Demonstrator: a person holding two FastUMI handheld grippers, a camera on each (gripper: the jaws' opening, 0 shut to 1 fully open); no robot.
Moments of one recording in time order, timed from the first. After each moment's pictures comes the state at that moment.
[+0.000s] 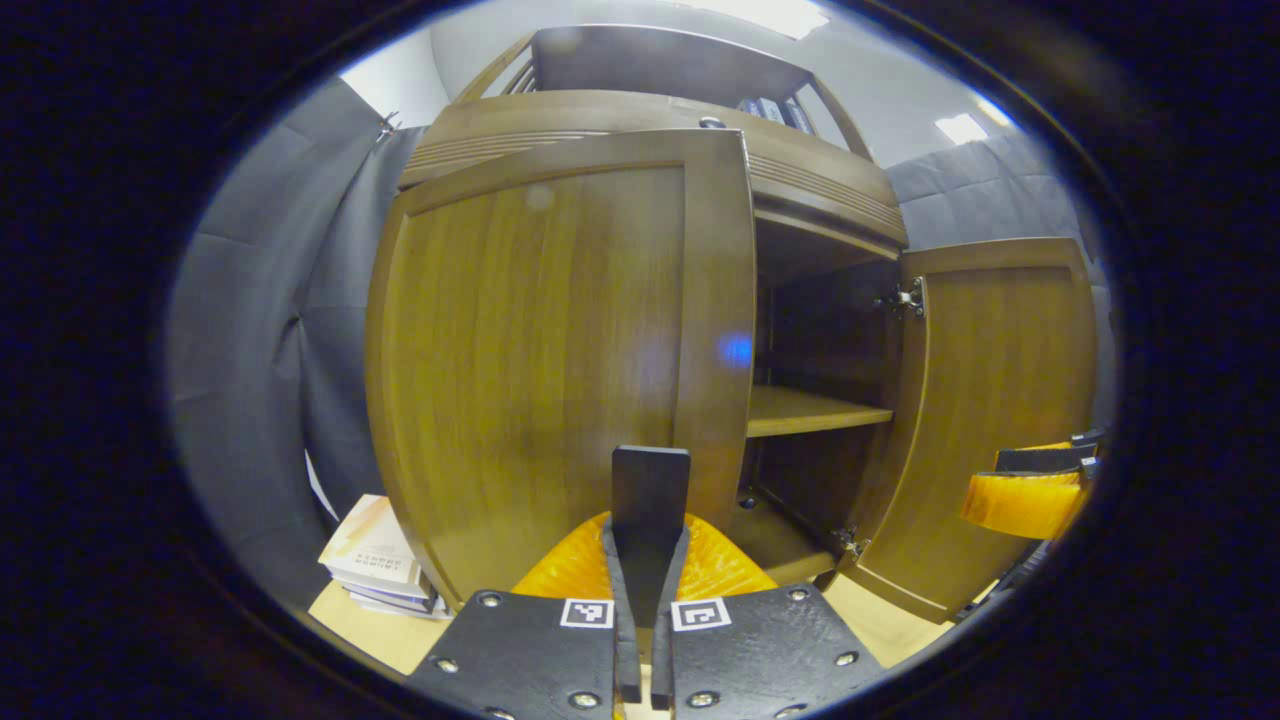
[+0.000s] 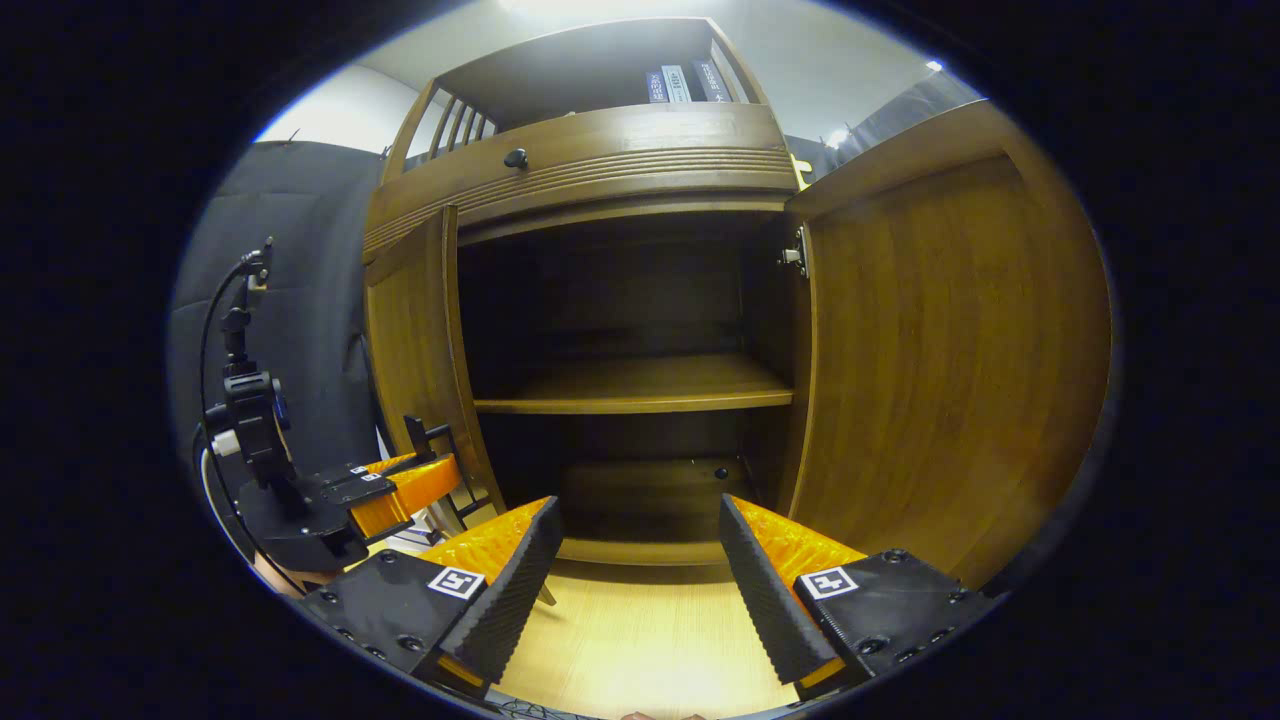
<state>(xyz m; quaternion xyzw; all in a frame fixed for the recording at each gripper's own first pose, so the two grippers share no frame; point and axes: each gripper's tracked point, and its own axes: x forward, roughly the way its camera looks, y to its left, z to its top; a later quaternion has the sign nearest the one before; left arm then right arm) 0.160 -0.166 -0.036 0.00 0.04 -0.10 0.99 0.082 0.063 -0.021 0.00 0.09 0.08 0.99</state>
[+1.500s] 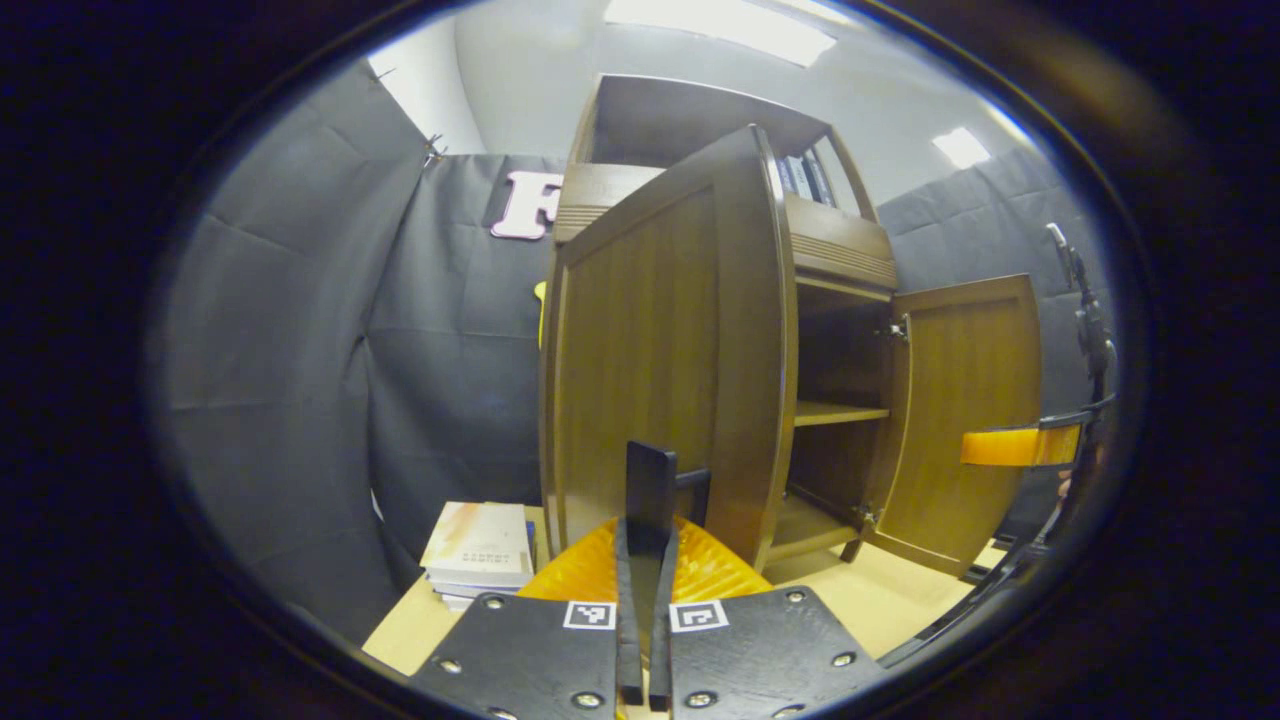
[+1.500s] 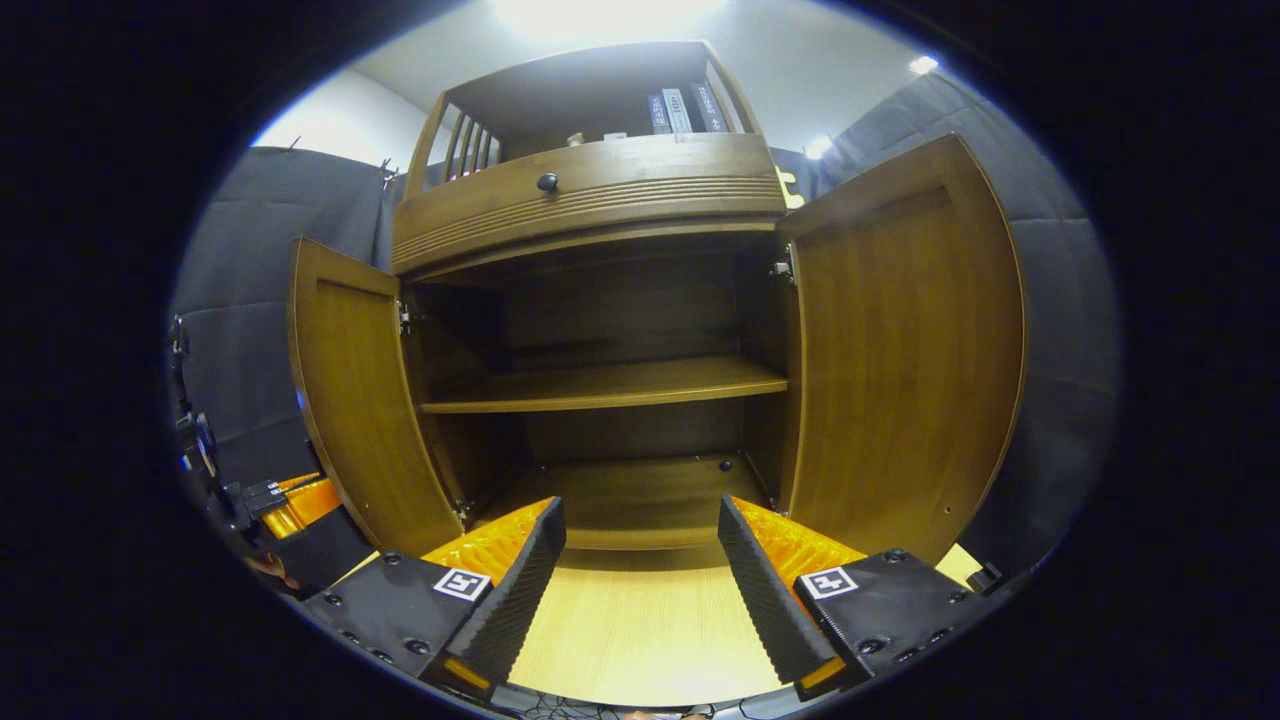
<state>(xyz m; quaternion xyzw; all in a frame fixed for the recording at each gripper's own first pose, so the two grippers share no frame) 0.042 -0.018 -0.021 0.00 0.00 -0.09 1.00 0.026 0.088 -0.024 0.02 0.06 0.06 1.00</state>
